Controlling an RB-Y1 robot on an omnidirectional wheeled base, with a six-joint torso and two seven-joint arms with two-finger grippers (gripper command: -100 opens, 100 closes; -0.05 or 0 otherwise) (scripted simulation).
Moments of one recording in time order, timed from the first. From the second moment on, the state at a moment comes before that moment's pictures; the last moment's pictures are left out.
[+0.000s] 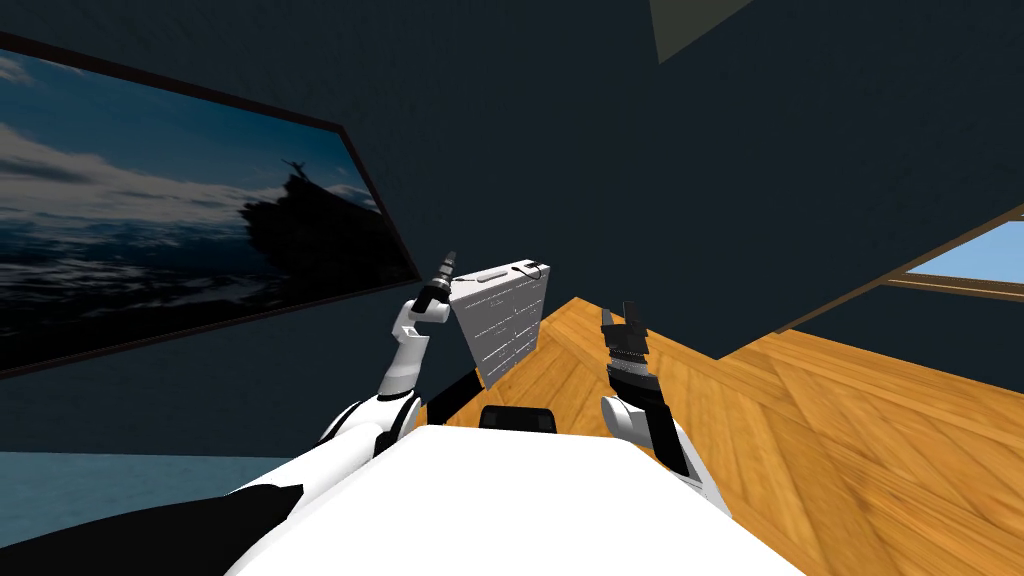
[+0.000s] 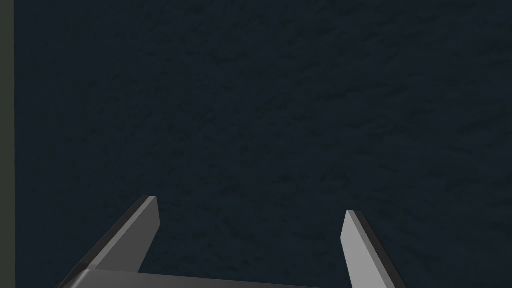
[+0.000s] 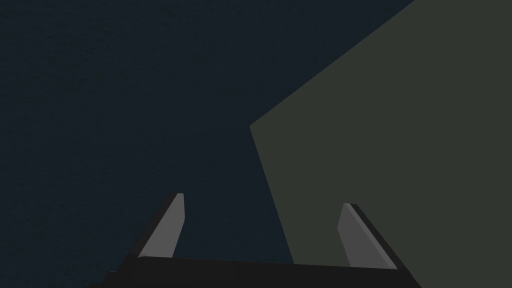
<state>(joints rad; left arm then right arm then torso) -0.36 0.36 0.17 -1.81 0.00 0.23 -0.22 0.50 -0.04 -0.06 -2.20 -0.04 -0.48 -0.02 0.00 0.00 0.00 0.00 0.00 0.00</state>
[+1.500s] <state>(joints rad) -0.76 0.42 0.20 -1.49 0.04 0.62 -0.34 0.50 -0.04 -0.06 -2.20 -0.04 -0.48 -0.02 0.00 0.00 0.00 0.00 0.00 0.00</state>
